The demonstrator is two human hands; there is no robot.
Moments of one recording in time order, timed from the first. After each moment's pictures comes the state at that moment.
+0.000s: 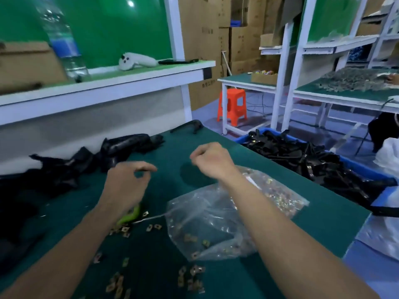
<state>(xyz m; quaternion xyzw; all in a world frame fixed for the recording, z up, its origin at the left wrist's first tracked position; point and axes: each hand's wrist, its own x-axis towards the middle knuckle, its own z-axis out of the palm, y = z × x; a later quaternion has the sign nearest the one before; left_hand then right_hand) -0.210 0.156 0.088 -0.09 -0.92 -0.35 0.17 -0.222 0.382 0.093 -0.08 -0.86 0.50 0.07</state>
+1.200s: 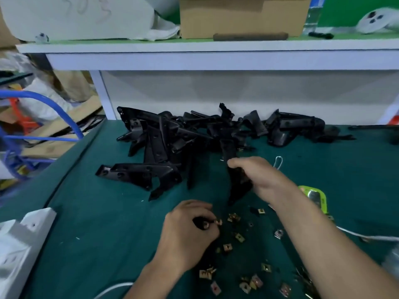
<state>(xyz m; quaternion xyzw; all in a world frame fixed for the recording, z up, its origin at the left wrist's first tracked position) -0.054 -0.085 -0.014 0.14 -0.89 -0.41 0.18 -0.247 0.039 0.031 0.05 -0.75 0.60 -0.28</state>
